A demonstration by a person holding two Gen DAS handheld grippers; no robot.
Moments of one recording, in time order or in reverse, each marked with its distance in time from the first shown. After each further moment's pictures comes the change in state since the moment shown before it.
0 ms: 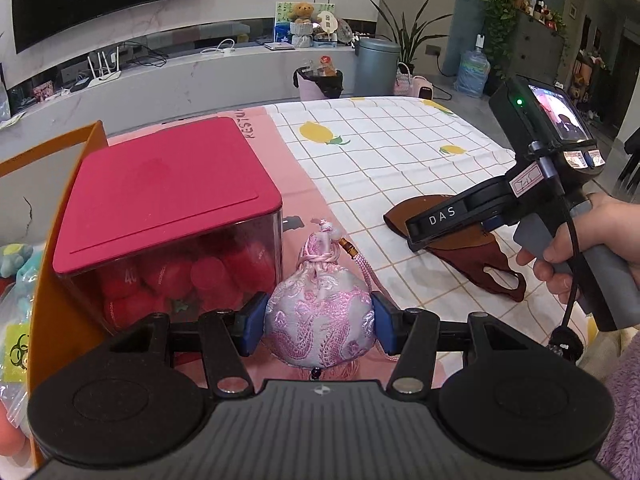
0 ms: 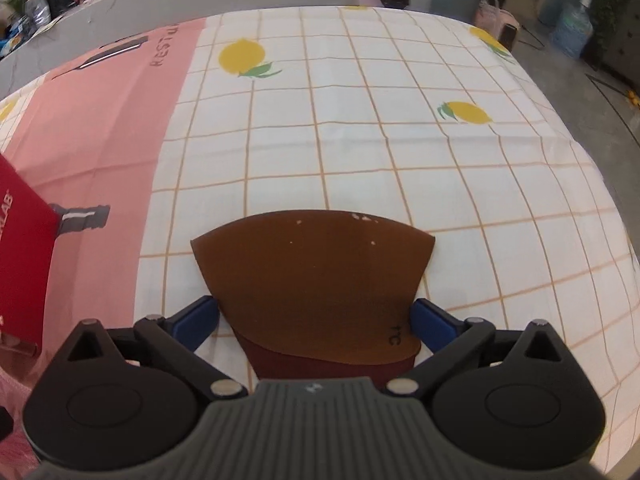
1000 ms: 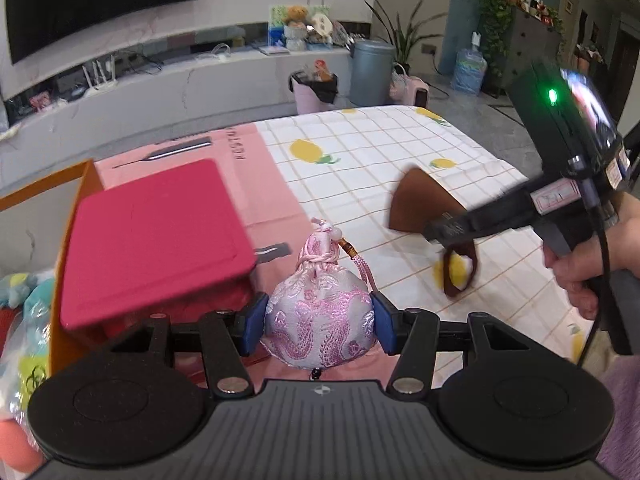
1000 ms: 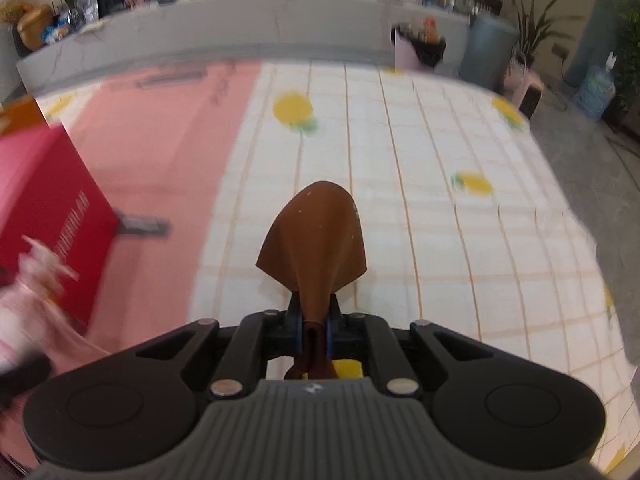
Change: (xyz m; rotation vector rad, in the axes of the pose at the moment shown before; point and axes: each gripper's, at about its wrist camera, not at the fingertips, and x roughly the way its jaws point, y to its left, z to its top) left arm -0.008 -0.013 0.033 0.025 0.007 0.004; right arm -0.062 0.022 0.003 -0.121 -0.135 0.031
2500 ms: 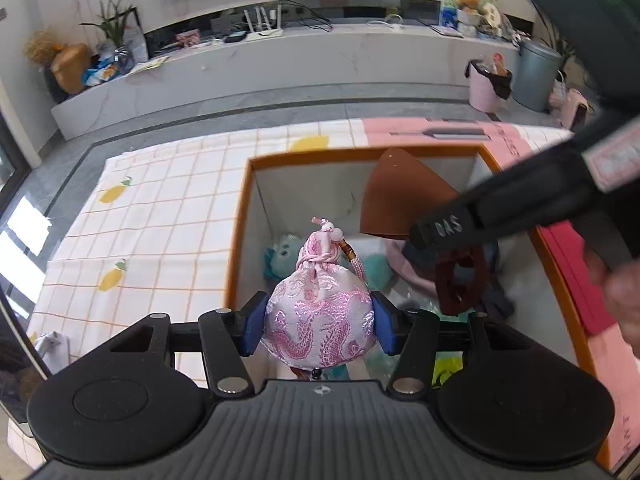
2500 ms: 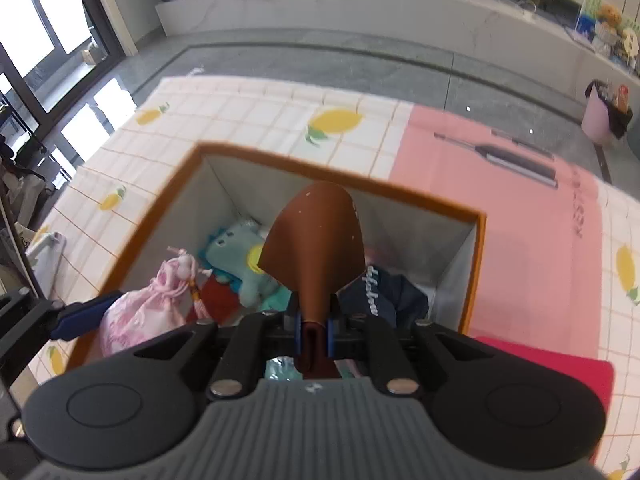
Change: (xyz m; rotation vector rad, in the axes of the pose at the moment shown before) left arm -0.063 0.232 -0.007 -0.204 0.111 0.337; right arm 0.011 0.327 0.116 -0.232 0.107 0.336
